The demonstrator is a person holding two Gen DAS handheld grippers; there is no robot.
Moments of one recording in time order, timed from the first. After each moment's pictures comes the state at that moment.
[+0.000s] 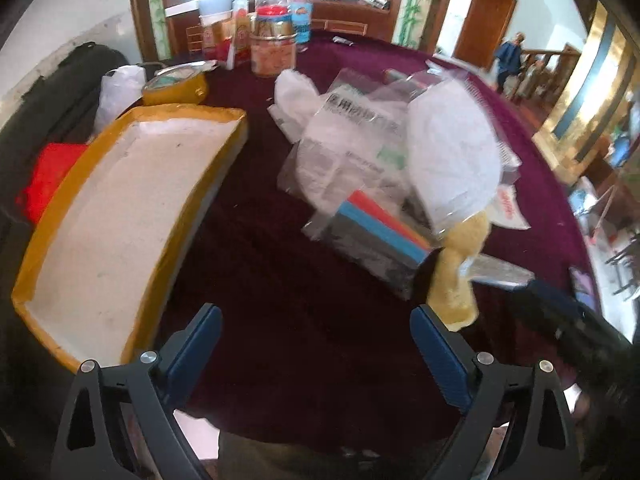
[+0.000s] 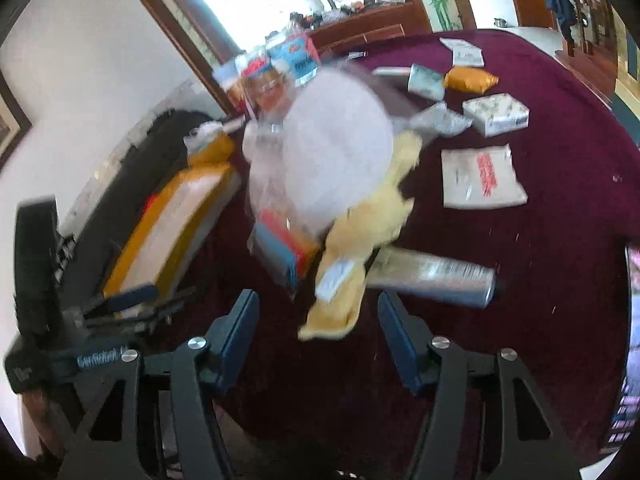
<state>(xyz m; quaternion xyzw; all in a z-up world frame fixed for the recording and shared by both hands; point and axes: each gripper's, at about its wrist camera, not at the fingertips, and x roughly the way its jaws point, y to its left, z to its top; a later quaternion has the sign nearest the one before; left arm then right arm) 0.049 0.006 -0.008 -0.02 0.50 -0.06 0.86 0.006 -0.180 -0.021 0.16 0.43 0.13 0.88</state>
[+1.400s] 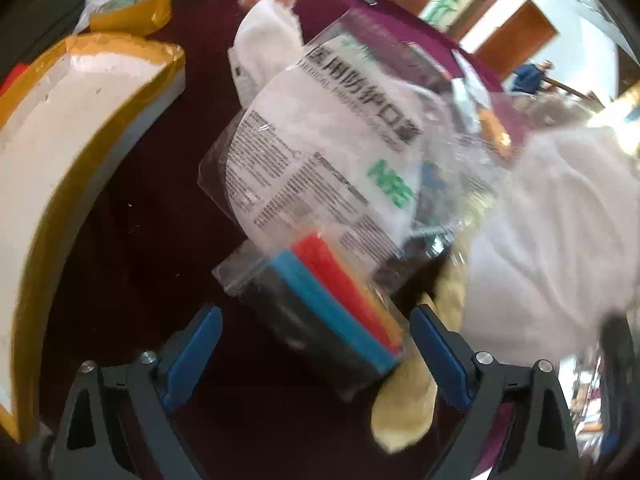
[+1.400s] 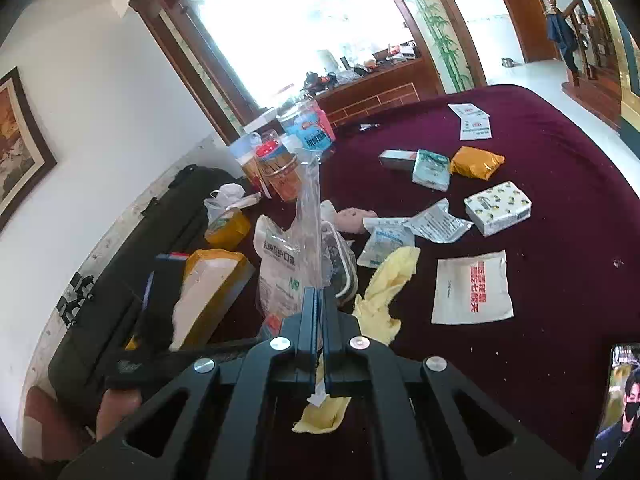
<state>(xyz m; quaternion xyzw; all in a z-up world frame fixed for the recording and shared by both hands) 0.144 -0.023 -0.060 -0.15 0.59 -0.06 0.79 0.041 -0.222 0.027 0.19 0.32 0.16 0.91</state>
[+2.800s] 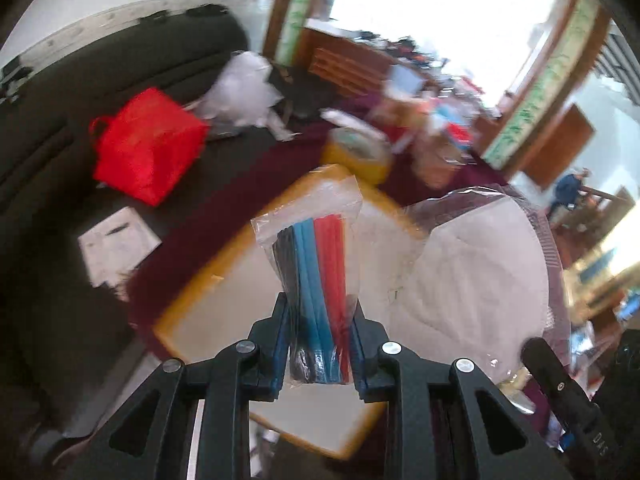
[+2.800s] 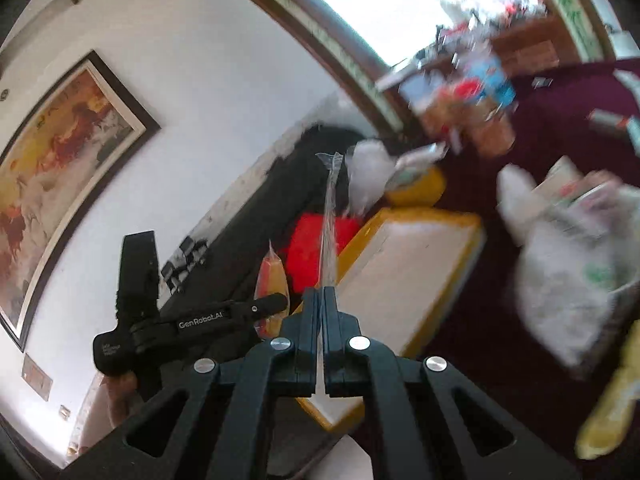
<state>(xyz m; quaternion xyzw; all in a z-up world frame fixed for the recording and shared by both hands) 0.046 0.245 0.048 -0.19 0.44 0.08 0.87 0.065 -0.019 0.048 0.22 0.33 0.38 0.83</state>
